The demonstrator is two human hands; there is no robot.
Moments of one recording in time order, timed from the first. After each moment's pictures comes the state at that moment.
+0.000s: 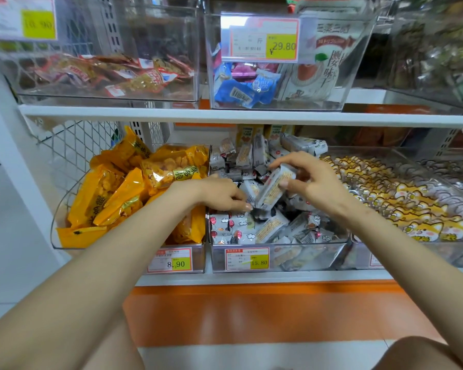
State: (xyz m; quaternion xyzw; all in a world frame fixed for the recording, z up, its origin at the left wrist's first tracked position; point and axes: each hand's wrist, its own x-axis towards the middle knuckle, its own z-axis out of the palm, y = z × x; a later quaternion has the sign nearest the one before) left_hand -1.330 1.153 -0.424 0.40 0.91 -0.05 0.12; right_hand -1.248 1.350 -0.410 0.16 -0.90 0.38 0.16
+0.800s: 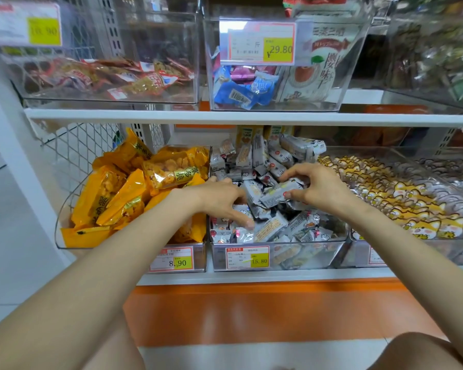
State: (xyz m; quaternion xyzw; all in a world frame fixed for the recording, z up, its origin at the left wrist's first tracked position) left_hand -1.313 1.149 -0.426 0.38 0.92 -0.03 0.09; right_hand -1.256 1.362 -0.417 0.07 -0.95 0.28 0.13
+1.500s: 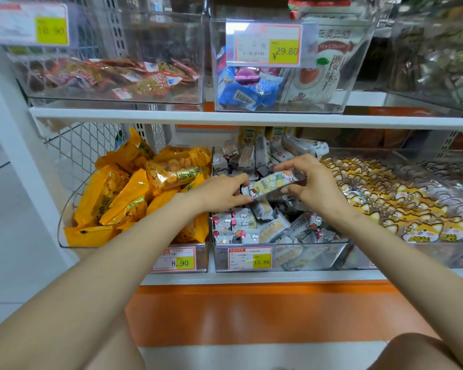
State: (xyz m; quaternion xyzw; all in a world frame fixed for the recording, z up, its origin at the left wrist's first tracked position) left_hand -1.319 1.149 -0.432 0.36 0.93 0.11 0.00; right_hand -1.257 1.347 -0.421 0.10 -0.92 0.32 0.20
